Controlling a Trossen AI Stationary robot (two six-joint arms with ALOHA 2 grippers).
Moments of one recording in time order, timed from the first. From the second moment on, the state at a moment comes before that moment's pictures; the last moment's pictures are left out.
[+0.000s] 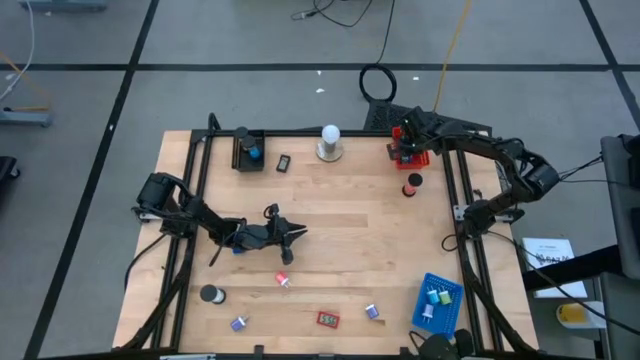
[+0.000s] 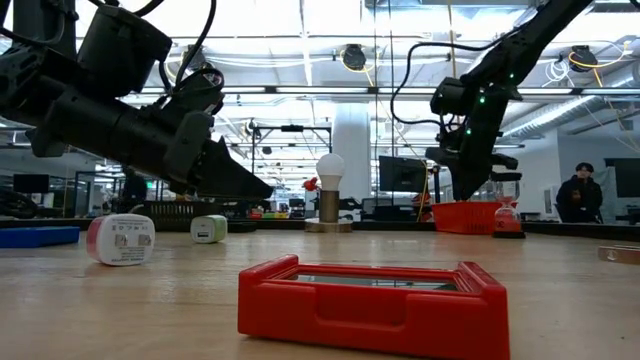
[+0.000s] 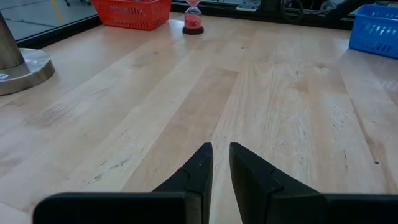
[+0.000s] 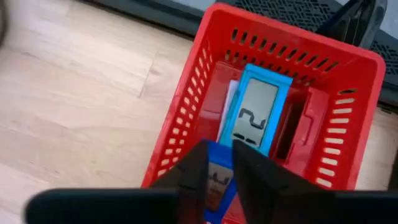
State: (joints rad) left arm -0.25 1.81 0.40 1.07 -0.50 -0.22; right arm -0.90 1.48 0.88 -0.48 0.13 0.30
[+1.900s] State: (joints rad) left arm -0.23 1.81 0.40 1.05 -0.50 -0.27; right arm -0.68 1.18 0.65 -0.12 0.13 0.04
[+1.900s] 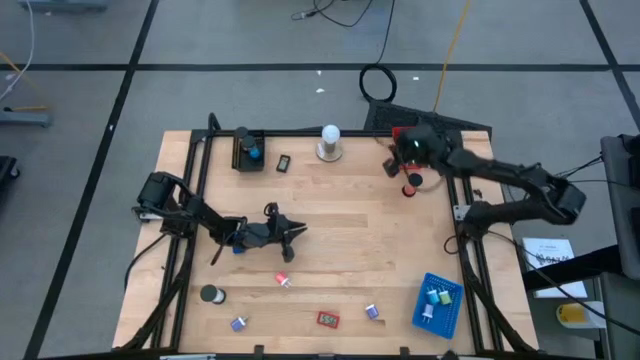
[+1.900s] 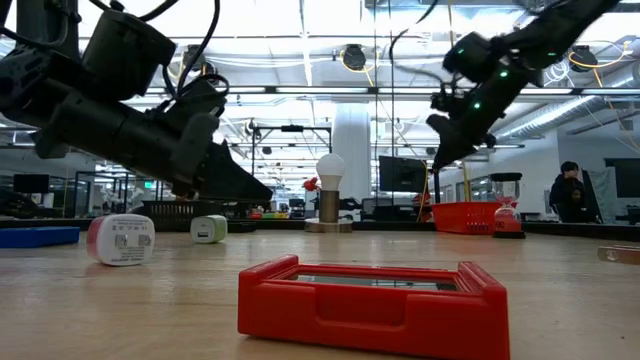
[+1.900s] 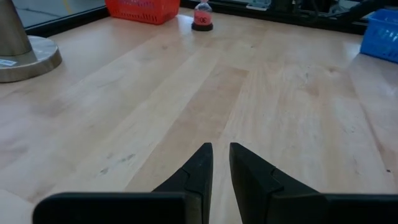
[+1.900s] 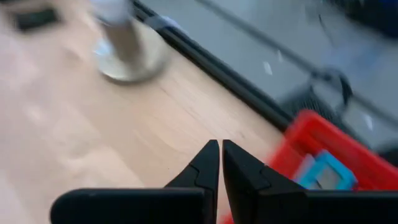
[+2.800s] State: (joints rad) left arm -0.28 1.68 0.49 0.85 -0.49 -0.16; right arm -0.18 0.83 0.27 0.50 0.13 0.00
